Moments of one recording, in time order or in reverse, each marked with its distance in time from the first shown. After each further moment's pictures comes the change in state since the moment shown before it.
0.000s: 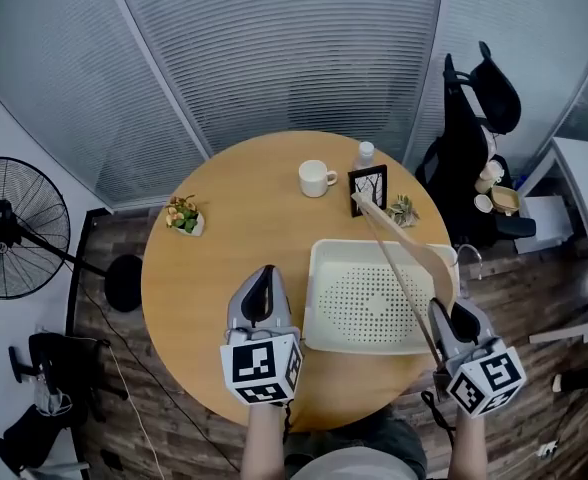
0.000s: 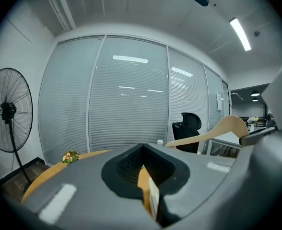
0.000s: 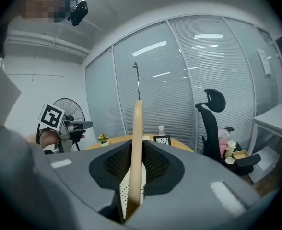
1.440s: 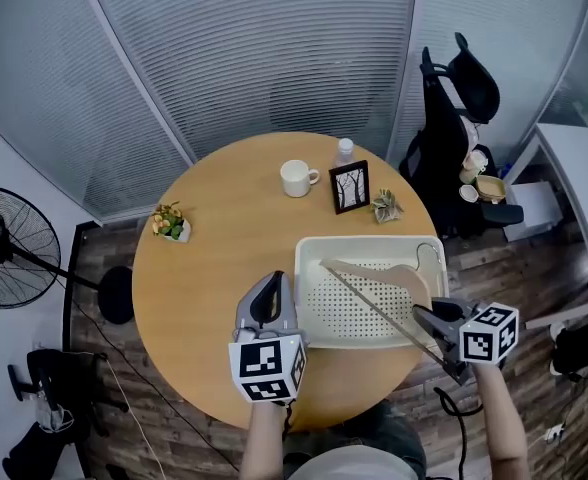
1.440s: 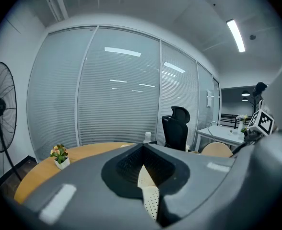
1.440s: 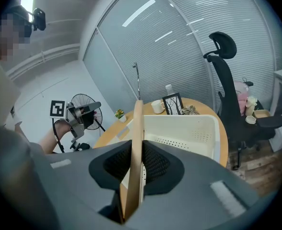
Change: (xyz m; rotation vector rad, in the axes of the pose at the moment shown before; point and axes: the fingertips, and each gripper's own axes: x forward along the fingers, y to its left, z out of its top) left arm 0.008 -0.037 -0.028 0.017 0.080 -0.115; right arm 0.012 -0.027 -0.096 0.207 0.374 0.275
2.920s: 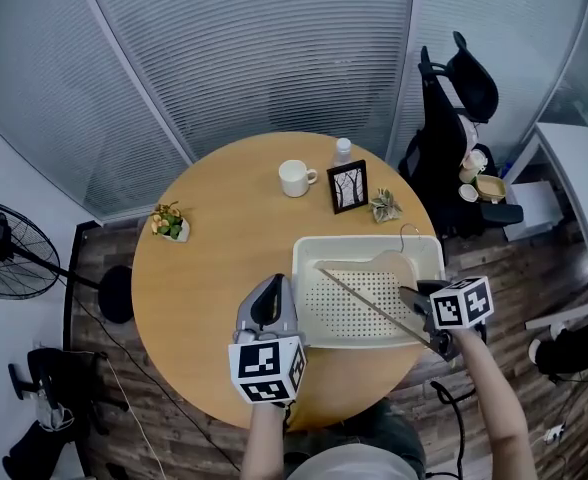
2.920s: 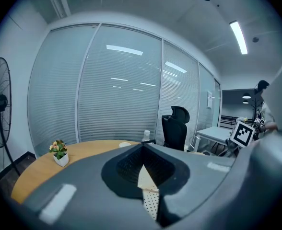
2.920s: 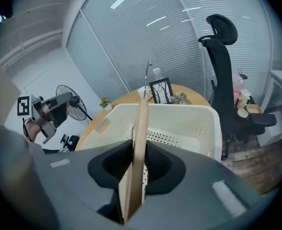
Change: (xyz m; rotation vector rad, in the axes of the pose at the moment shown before) left arm -0.002 -0.007 -0.006 -0.030 0.012 -0.002; right arm 0.050 -0.050 -0.006 0.048 0.184 -0.129
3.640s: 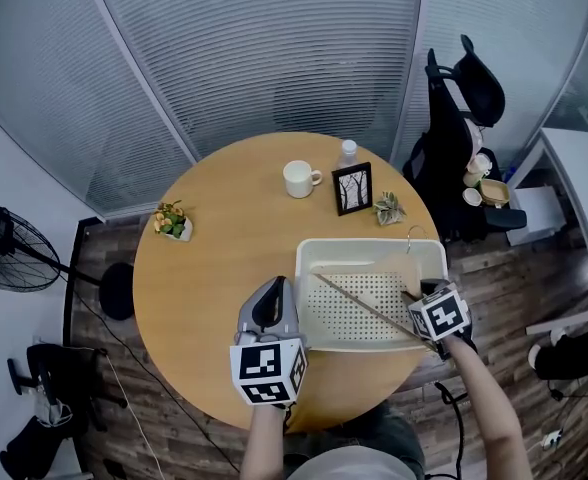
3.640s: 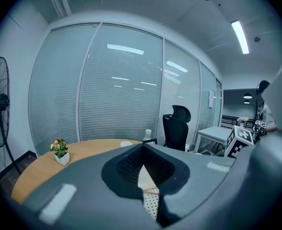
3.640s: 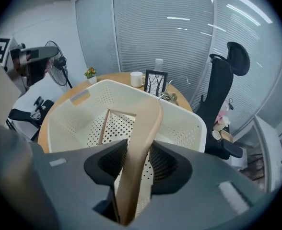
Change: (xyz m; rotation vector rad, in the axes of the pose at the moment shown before) left arm 0.001 0.006 -0.004 -0.007 0.010 0.010; right arm 0.018 -0.032 -0.014 -0.290 0.171 -0.334
